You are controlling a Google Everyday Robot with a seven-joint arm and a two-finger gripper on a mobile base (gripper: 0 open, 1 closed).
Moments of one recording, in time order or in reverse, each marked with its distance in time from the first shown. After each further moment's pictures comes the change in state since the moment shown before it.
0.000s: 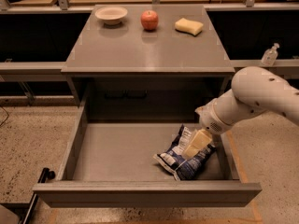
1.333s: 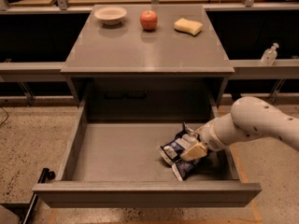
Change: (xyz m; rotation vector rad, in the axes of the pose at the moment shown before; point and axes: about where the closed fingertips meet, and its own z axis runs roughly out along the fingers) arm 0.043 -0.005 0.059 0.044 -0.050 0.138
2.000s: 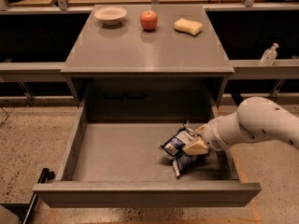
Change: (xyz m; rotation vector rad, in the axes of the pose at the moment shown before) arm -0.012 0.006 -0.022 0.040 -0.061 -0.010
